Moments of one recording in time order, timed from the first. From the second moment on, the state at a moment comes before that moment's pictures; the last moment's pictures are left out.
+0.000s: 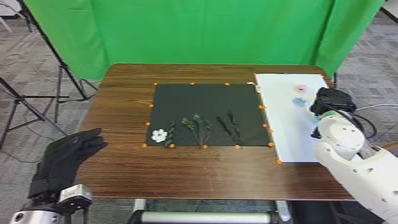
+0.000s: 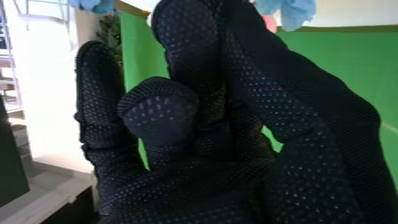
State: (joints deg) left arm 150.0 -46.5 -103.0 -131.9 37.5 21.3 24.7; right arm -75.2 -41.4 58.6 -91.7 -131.2 -1.5 44.5
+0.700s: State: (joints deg) left arm 149.7 -46.5 -102.3 -131.7 37.6 21.2 24.3; right arm -76.1 -42.9 61.8 -94.5 -128.0 -14.9 49.2
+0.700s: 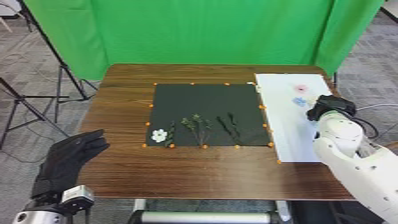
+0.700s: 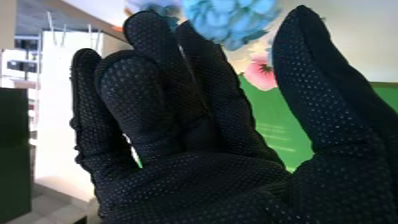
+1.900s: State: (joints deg) left arm 150.0 -46.4 -102.9 -131.8 37.6 21.2 23.8; right arm -79.7 -43.3 61.4 -97.1 -127.5 -7.0 51.3
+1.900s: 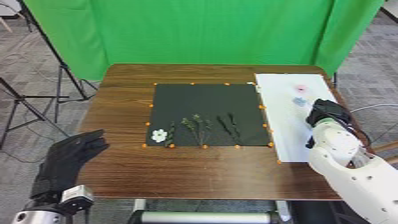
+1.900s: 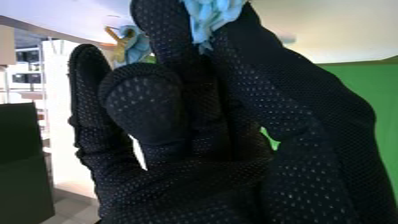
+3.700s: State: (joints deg) left arm 152.9 -54.0 -122.3 -132.3 39.6 1.1 8.7; right arm -57.5 -70.1 34.8 -87.4 -136.1 -1.5 27.4
